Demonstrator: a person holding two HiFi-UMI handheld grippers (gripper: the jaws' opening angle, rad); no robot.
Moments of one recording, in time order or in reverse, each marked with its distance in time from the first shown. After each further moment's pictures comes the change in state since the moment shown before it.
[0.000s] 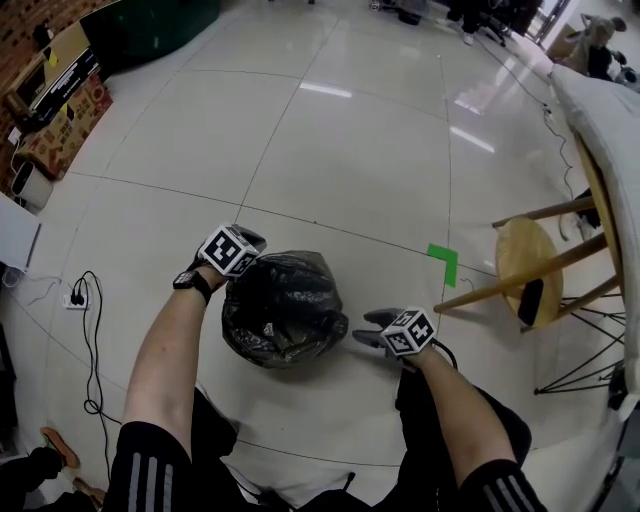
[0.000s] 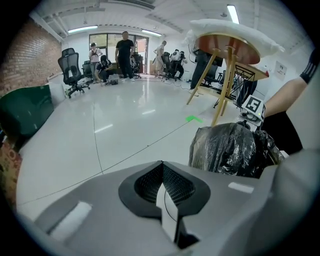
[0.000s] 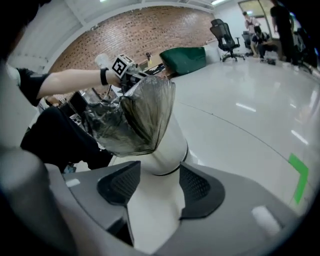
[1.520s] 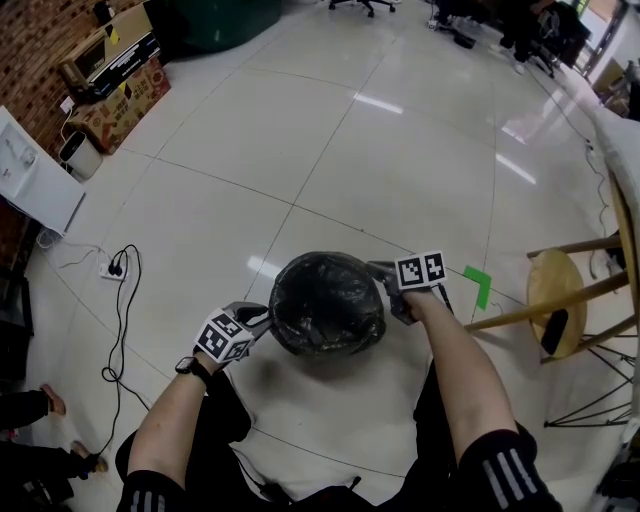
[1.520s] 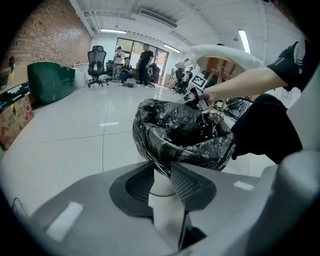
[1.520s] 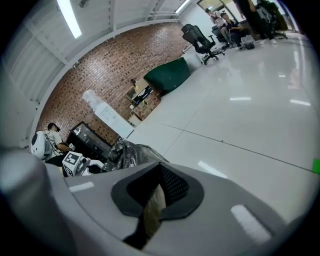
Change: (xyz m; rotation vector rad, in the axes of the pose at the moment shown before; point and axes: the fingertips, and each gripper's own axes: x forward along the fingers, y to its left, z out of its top) left arm -0.106 -0.116 -0.147 -0.241 -0.150 0.018; right arm 0.030 -0.014 0.195 0.270 -0.209 0.096
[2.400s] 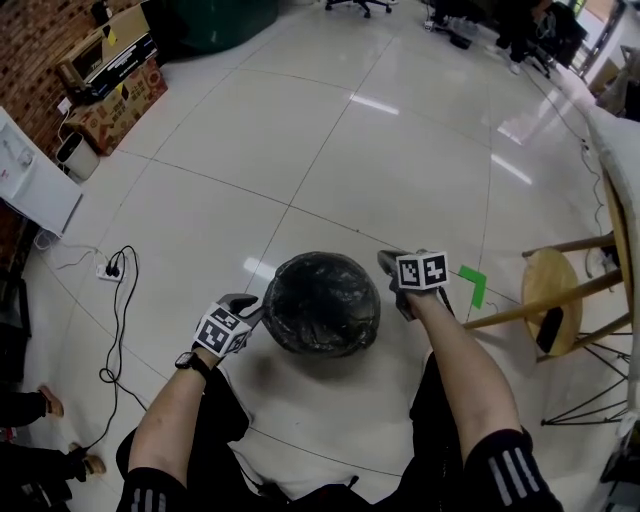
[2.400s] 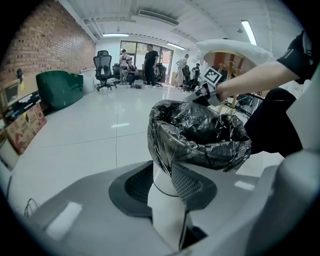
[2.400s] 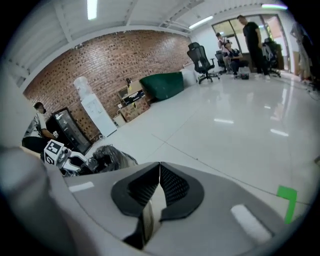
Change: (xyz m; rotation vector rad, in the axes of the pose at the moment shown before) left arm -0.004 0.029 0.004 0.007 0.016 0.138; right arm -0.036 -0.023 0.027 -0.152 -0.090 -0.254
